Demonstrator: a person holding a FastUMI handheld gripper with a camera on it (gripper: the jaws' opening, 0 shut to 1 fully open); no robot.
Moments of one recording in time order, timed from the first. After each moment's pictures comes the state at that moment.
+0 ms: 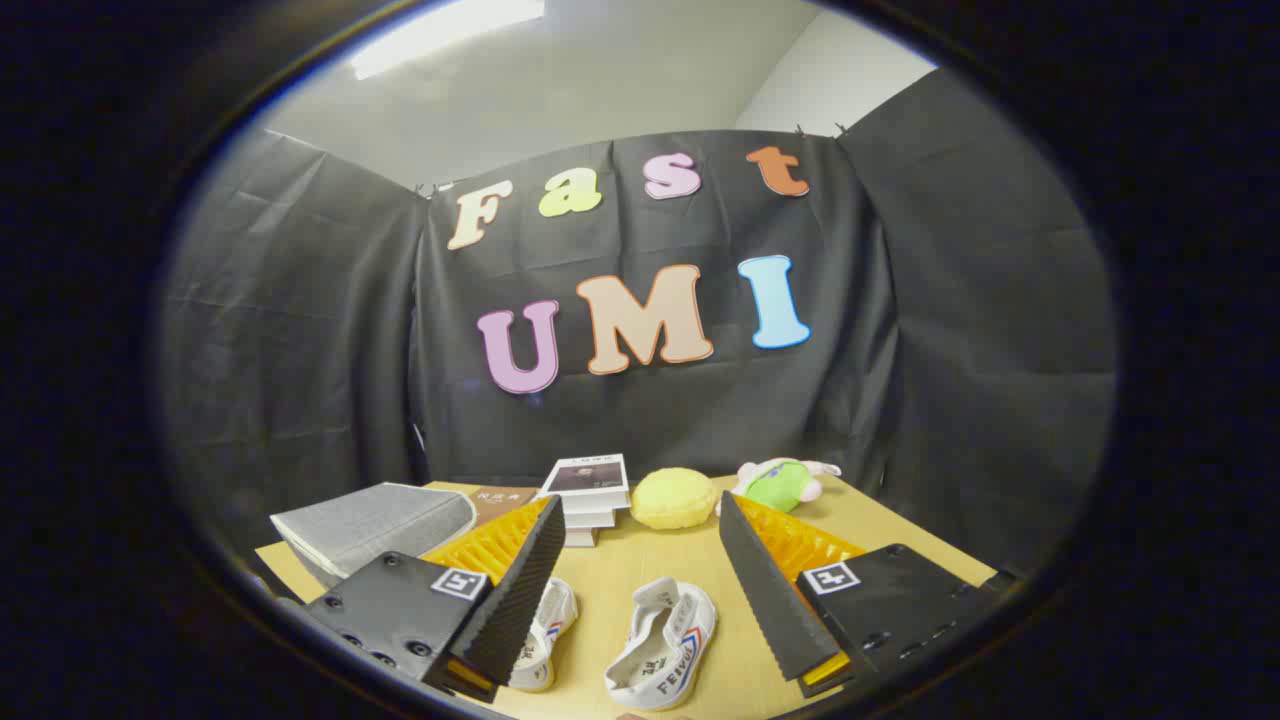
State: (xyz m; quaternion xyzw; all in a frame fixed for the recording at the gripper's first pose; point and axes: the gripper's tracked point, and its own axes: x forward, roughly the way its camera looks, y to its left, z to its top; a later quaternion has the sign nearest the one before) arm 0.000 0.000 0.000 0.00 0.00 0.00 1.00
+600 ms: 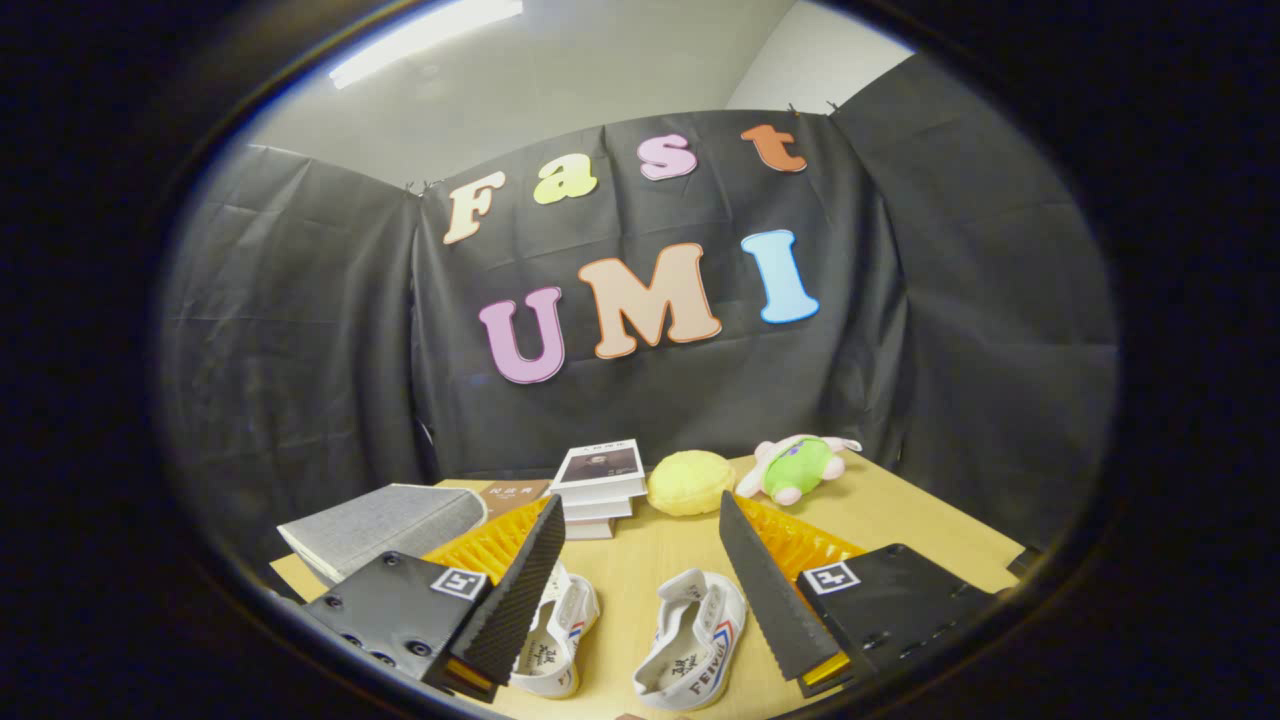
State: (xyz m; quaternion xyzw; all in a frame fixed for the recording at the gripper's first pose) arm 0.017 0.018 -0.021 0.03 0.03 0.01 1.00
